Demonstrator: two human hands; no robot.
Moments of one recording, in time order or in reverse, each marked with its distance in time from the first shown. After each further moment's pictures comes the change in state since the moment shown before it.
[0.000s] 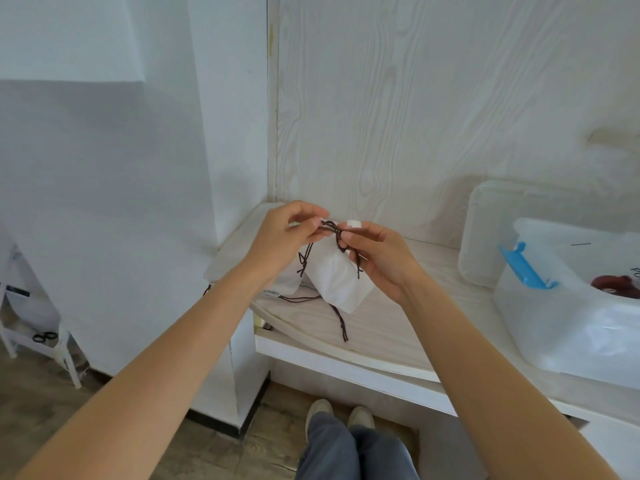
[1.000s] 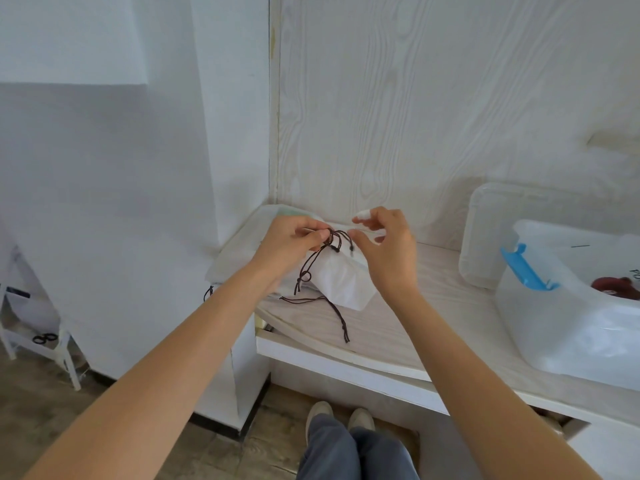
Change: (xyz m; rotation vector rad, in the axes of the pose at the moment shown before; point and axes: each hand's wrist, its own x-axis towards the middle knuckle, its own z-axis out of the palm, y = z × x) left_hand -0.003 0.002 0.006 0.128 0.009 -0.153; right_hand -0.006 0.004 0.010 -0.770 0.385 -0.492
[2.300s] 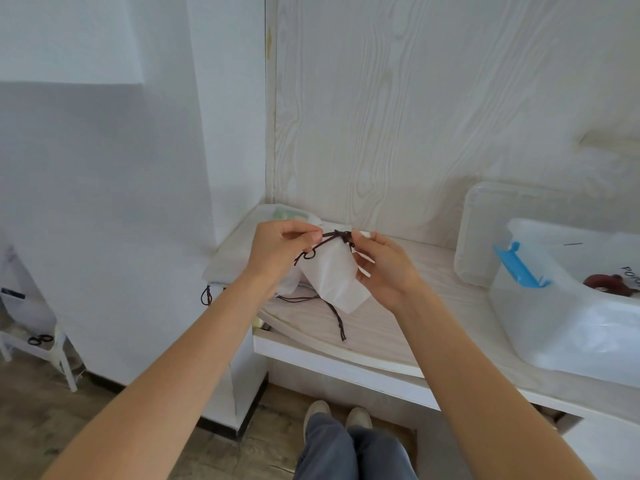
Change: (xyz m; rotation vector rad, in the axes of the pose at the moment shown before) left_hand -0.001 -0.013 0.001 -0.121 0.134 0.041; right_hand -0.004 0.004 -0.007 0.784 -0.249 0.700
